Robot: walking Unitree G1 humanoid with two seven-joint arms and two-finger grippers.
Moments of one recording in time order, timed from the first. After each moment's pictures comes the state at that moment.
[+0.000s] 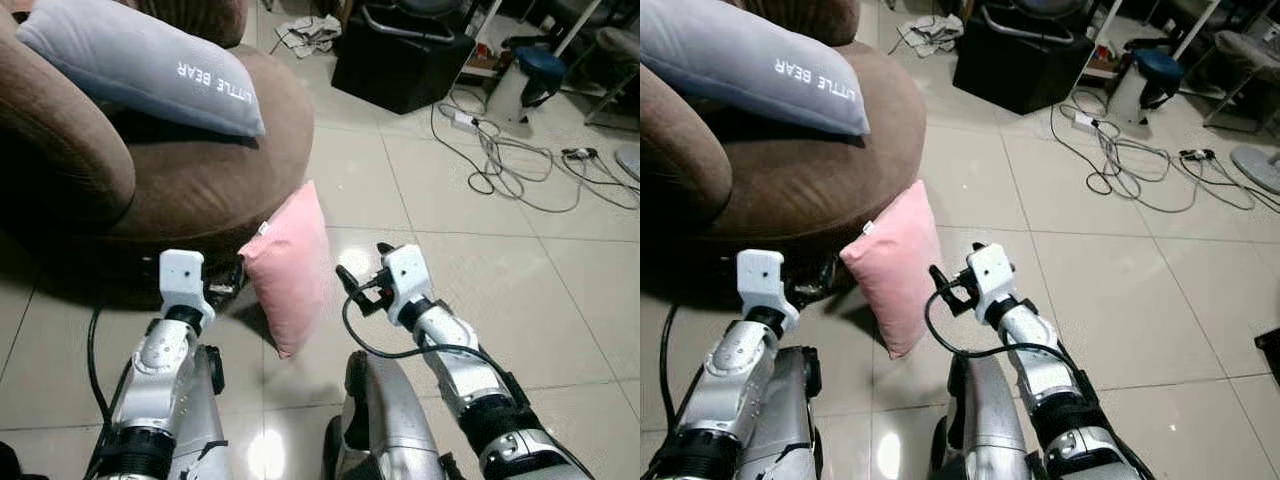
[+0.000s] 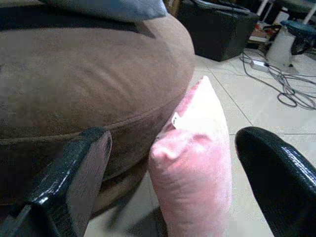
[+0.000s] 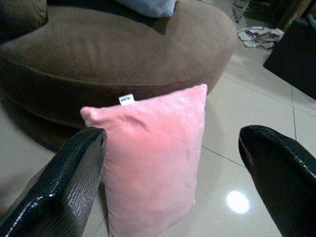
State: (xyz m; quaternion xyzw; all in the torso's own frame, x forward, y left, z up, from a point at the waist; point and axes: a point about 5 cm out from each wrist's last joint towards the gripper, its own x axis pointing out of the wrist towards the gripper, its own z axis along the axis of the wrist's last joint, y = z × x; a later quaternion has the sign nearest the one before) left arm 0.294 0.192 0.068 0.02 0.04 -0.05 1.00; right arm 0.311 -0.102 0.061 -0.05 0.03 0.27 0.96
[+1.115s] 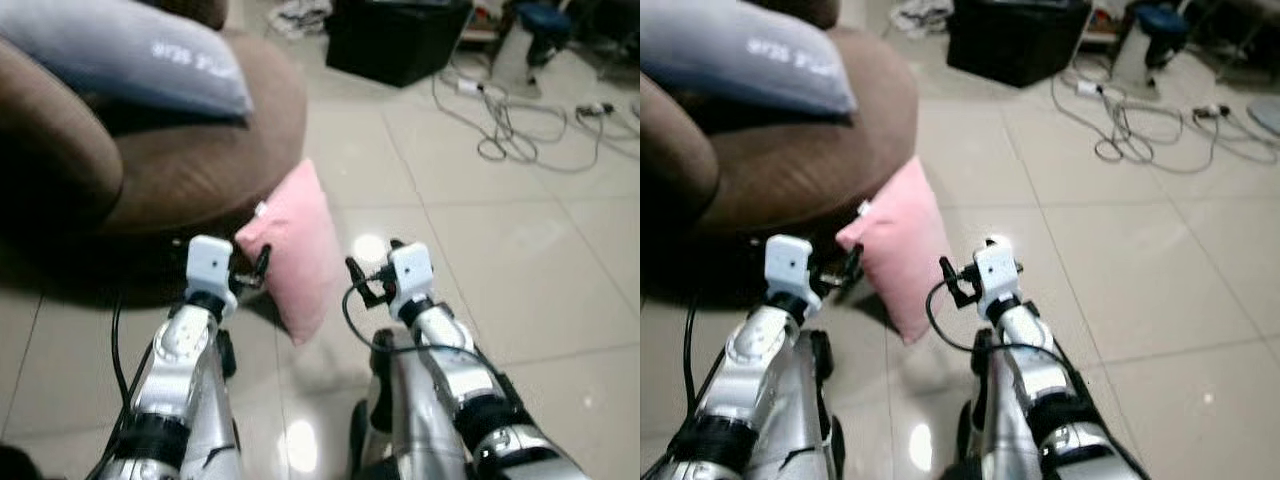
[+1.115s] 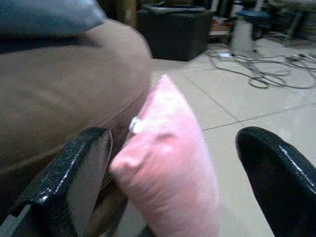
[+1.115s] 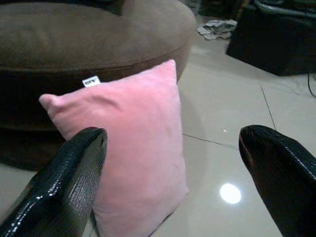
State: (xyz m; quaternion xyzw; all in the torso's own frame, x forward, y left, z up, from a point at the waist) left arm 0.306 0.169 0.086 0.06 -0.01 -0.12 0.99; right arm 0.311 -0.101 0.057 -0.04 0.01 0.20 0.98
